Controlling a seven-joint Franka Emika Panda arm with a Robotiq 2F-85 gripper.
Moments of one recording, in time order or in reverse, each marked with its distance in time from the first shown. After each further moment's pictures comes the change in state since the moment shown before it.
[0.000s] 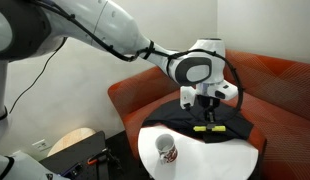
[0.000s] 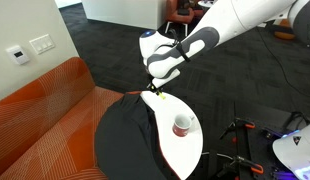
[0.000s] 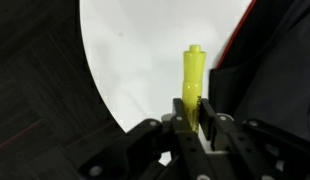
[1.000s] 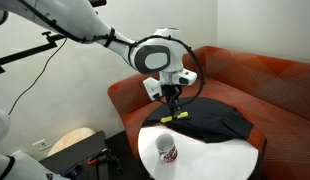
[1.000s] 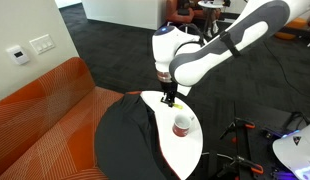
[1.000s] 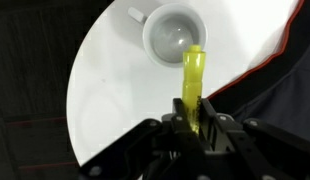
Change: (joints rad) arm 0.042 -0.348 0.107 -0.413 -0.036 0.032 -0.270
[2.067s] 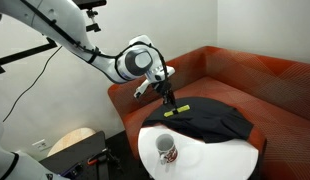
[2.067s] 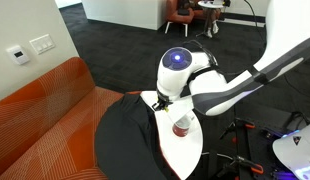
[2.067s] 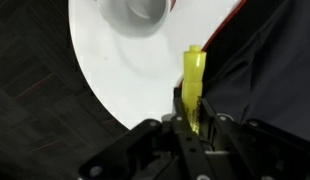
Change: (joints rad) arm 0.234 -0.042 -0.120 -0.142 -0.472 0.299 0.919
